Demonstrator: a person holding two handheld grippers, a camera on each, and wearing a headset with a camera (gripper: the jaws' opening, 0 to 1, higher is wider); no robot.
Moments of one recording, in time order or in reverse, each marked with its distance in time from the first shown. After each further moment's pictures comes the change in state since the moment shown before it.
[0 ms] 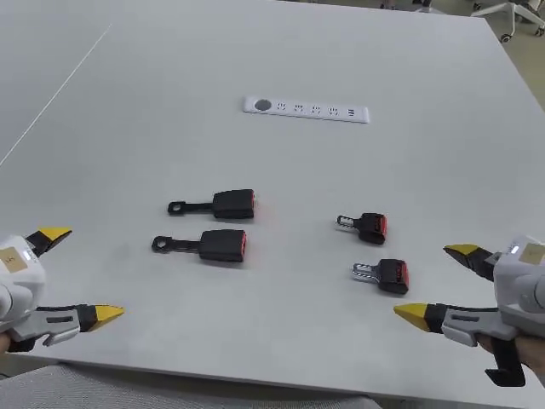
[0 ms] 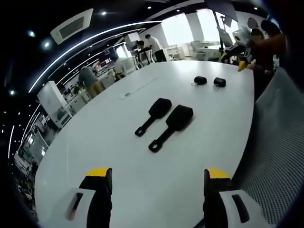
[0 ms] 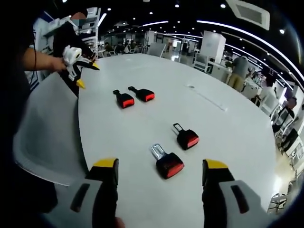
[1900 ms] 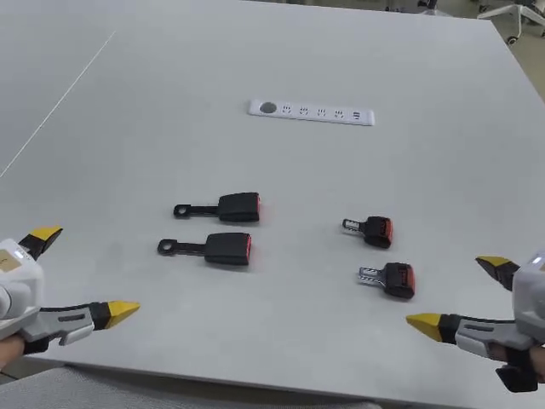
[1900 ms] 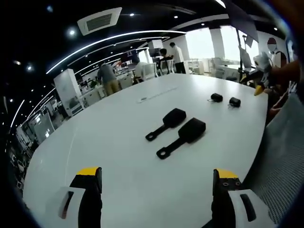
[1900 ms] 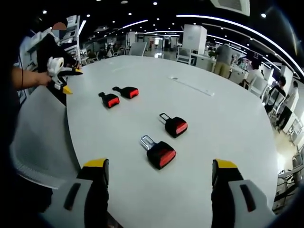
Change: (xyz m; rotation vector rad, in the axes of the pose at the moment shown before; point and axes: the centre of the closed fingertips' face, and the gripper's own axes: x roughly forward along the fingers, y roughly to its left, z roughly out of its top) left arm -0.002 0.009 0.003 -0.199 -0.105 0.106; right arm -0.002 -0.019 -0.028 0.175 0.011 -0.085
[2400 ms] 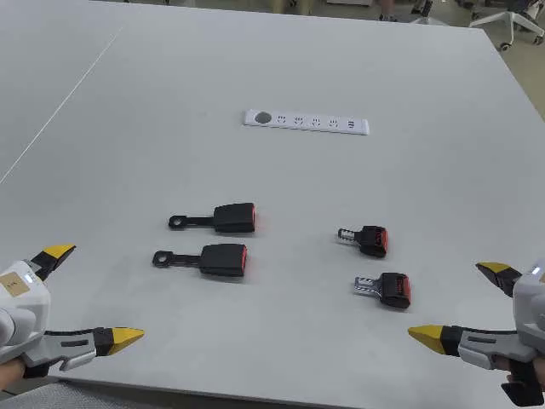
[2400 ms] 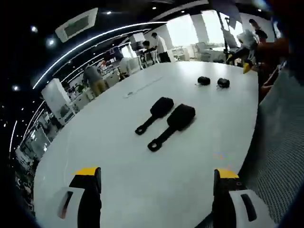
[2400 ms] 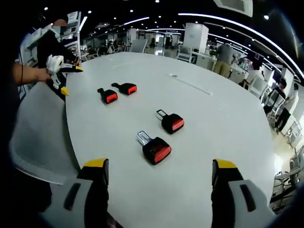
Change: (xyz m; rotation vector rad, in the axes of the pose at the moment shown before) left arm -0.001 0.004 -0.001 0.026 0.013 0.017; right arm 0.000 -0.001 -0.007 0.000 0.012 0.003
